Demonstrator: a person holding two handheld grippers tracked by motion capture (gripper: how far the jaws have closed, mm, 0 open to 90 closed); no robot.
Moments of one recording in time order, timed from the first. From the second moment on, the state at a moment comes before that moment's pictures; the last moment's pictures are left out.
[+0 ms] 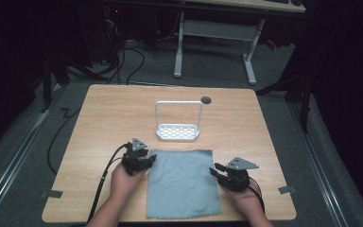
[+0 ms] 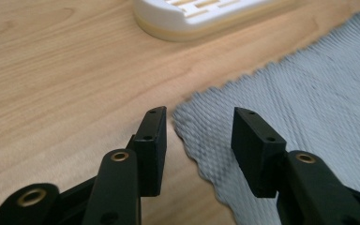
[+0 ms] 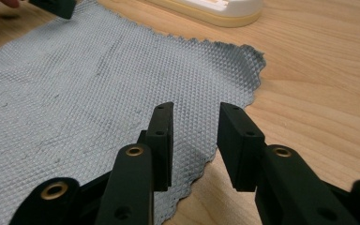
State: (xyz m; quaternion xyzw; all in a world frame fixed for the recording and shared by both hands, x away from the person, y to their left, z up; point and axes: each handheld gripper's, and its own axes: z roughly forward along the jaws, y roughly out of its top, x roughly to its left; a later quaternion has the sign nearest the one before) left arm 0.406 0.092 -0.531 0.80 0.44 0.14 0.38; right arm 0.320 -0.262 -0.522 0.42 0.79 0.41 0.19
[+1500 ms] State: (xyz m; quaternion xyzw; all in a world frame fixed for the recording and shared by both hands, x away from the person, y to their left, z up) left arm 0.379 0.114 -0.502 0.74 0.41 0.16 0.51; right arm 0.355 -0.241 -0.493 0.44 0.74 0.46 0.23
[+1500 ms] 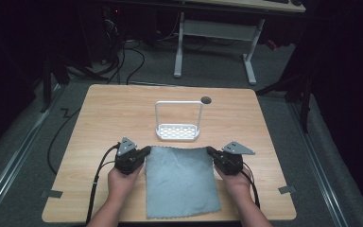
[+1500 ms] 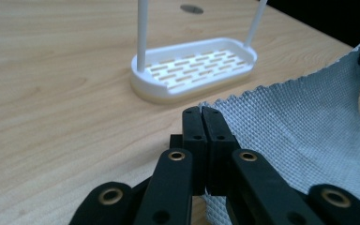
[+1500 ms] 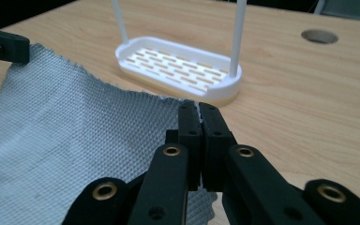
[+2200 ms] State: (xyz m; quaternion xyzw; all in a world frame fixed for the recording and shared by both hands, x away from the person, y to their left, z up) left arm 0.350 0.116 -0.451 0.70 0.36 0.22 0.58; right arm 0.330 -0.242 -0.444 0.40 0.70 0.53 0.28
